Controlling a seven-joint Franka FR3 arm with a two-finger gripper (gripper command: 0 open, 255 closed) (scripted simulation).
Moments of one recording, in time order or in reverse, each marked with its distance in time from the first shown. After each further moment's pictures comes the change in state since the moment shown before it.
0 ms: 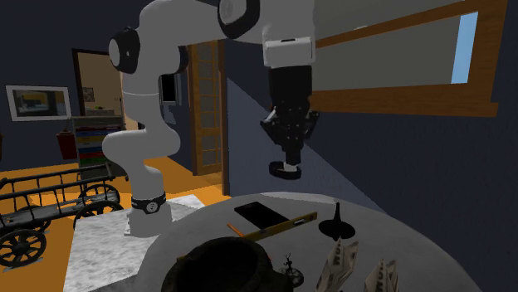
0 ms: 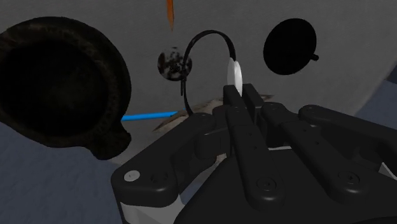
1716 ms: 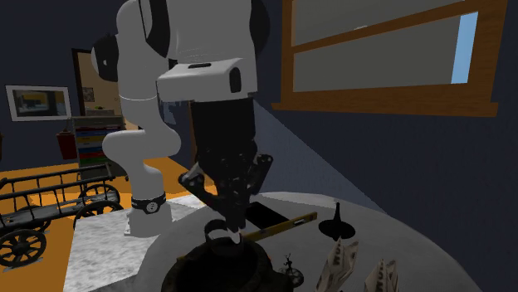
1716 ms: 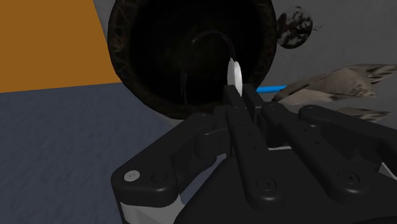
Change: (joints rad) arm -0.157 0.143 -0.093 0.074 -0.006 0.045 -0.257
